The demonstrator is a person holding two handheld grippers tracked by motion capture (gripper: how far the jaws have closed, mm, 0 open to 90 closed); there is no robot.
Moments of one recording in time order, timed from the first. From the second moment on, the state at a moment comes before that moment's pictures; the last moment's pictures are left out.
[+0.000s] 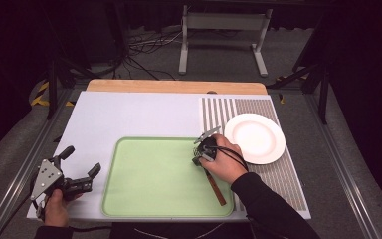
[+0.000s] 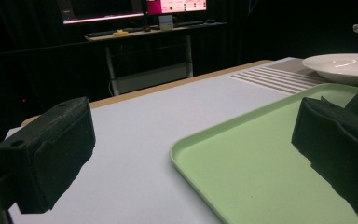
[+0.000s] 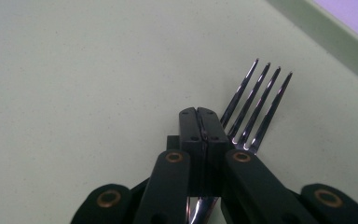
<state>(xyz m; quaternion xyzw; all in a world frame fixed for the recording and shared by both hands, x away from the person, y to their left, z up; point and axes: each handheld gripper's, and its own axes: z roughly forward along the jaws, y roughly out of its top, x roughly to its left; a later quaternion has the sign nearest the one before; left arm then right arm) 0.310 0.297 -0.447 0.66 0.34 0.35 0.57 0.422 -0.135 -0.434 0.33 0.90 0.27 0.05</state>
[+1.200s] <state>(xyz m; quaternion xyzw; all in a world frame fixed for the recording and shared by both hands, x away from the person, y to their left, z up) 0.311 0.297 -0.448 0.66 0.34 0.35 0.57 0.429 -0.159 -0.430 0.36 0.89 0.24 0.09</state>
